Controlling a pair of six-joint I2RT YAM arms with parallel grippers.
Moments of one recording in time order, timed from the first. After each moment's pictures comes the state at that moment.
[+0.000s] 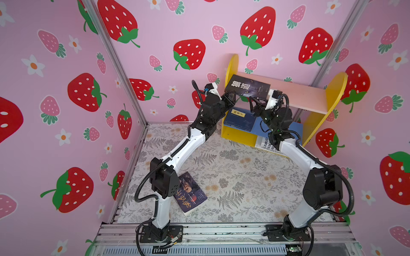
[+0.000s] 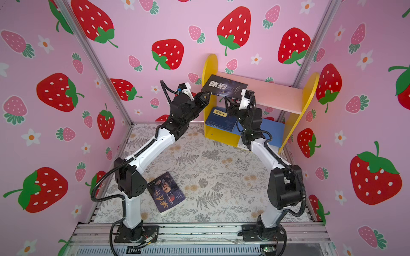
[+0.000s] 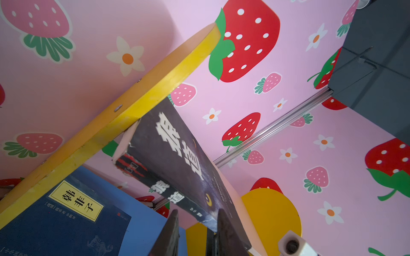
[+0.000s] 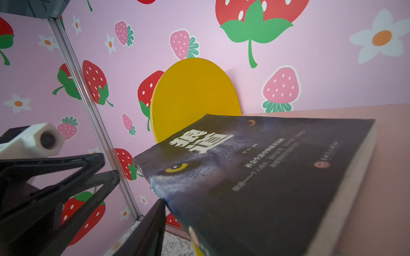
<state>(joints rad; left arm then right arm) -0.59 2.03 2.07 0.08 0.00 -0.94 0.32 1.69 1.39 0.60 -0.25 0.36</state>
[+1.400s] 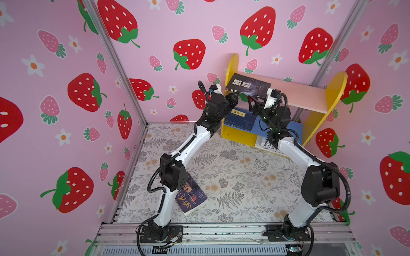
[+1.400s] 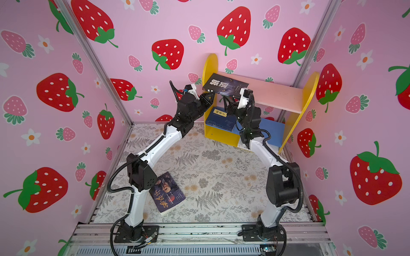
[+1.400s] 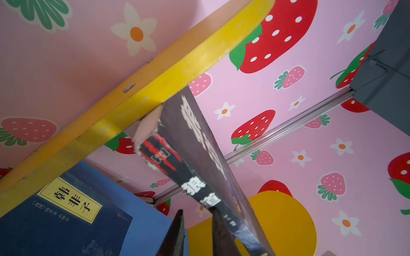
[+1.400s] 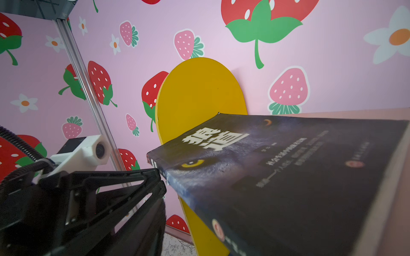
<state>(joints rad) -0.58 2.19 2.25 0.03 0.02 -1.01 0.33 1.73 1.42 0.62 -0.27 0.36</state>
